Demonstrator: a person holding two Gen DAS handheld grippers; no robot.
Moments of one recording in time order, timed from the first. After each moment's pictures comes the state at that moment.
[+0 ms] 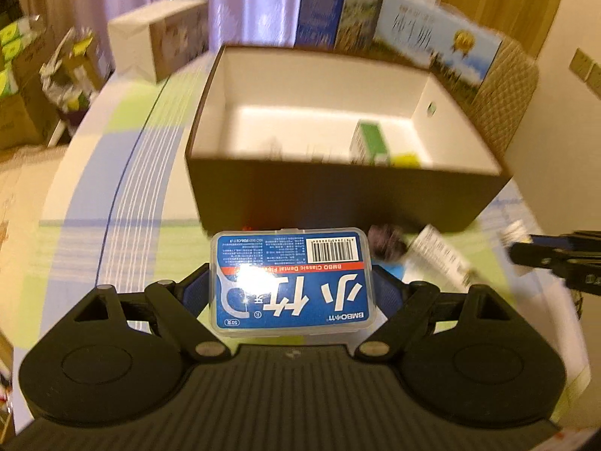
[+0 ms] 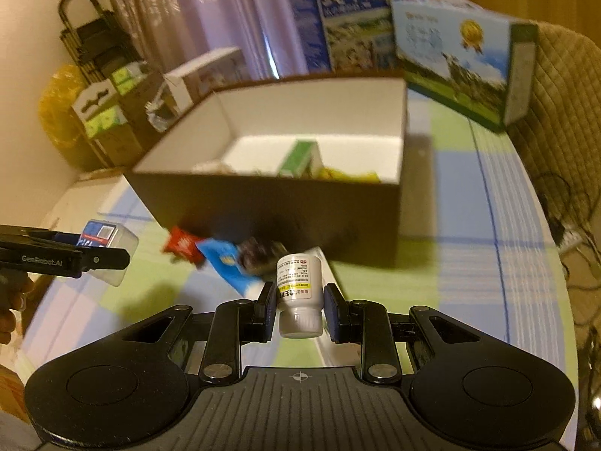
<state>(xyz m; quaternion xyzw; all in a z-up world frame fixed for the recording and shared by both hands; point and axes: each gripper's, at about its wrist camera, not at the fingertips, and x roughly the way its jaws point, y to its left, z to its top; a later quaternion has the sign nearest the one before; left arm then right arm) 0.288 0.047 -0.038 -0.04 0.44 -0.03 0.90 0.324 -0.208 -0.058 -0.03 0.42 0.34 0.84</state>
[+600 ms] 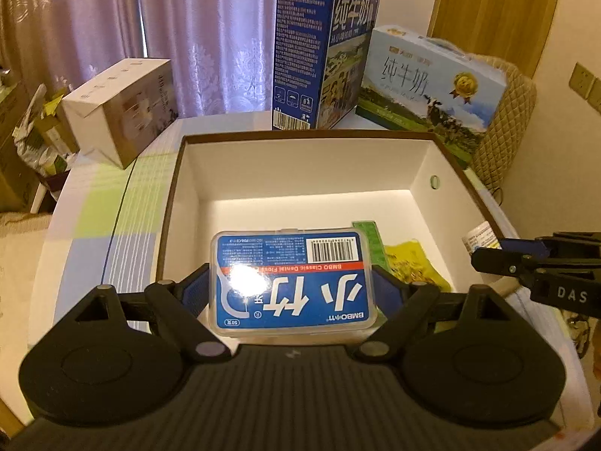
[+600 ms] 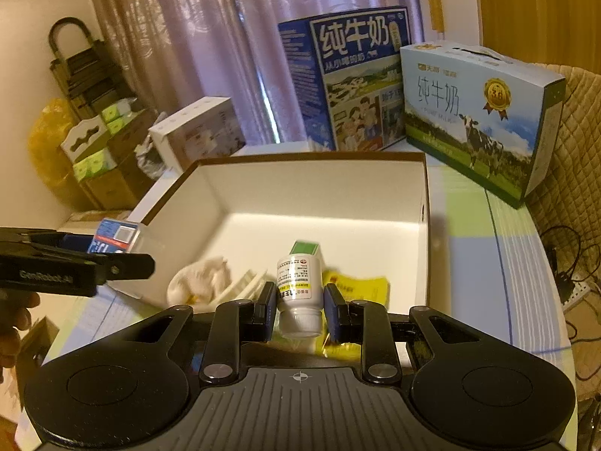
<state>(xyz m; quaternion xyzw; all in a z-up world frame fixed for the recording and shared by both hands) 0.413 0.031 -0.012 -0.01 0.42 -0.05 0.91 0.414 -0.148 -0.027 -0.01 0.38 0.33 0.86</state>
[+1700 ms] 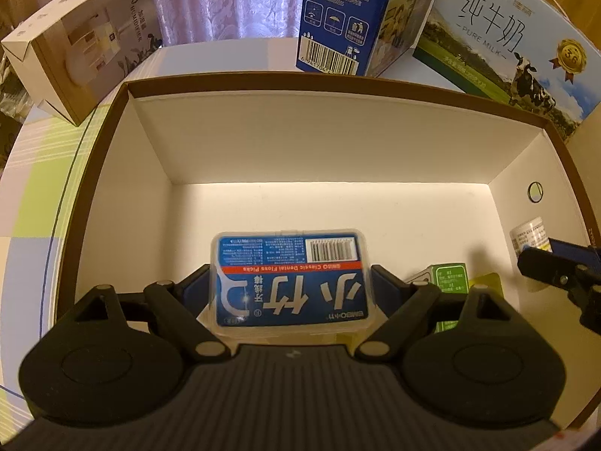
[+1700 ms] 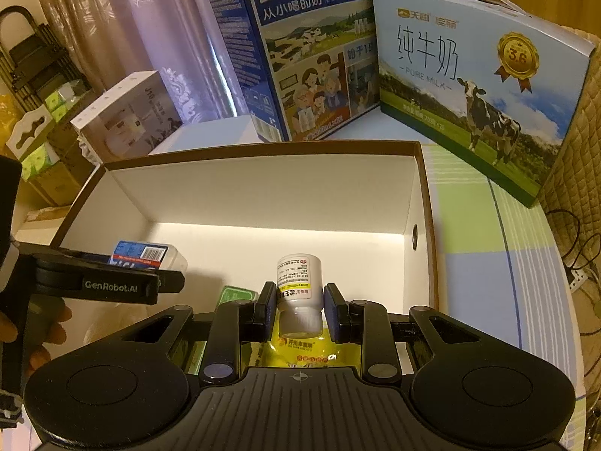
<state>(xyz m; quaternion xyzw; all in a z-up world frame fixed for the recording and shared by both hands) 0.550 0.036 -0.108 -0.03 0.52 -0.02 0.85 0.527 -0.109 -0.077 -0.03 0.45 0.27 0.85</state>
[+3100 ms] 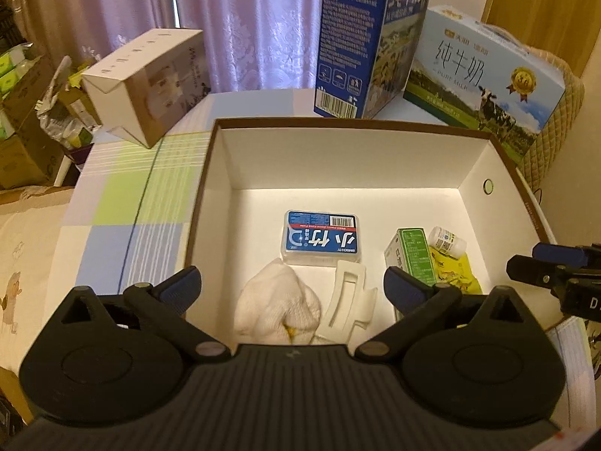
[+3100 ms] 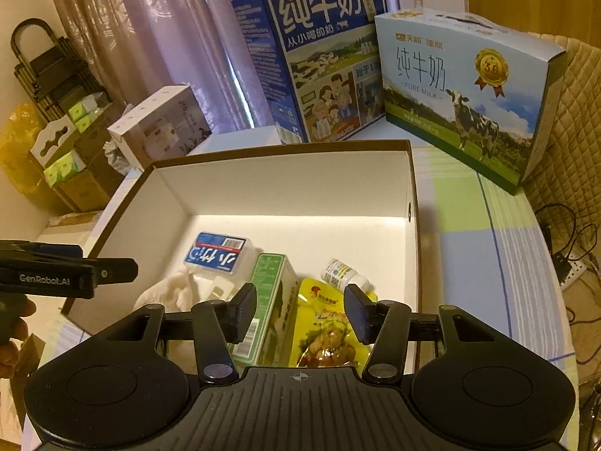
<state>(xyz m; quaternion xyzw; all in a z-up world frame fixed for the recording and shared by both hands) 0.441 0.045 -0.025 -0.02 0.45 0.01 0.89 0.462 -0.137 -0.040 -0.01 0.43 0.29 0.85</state>
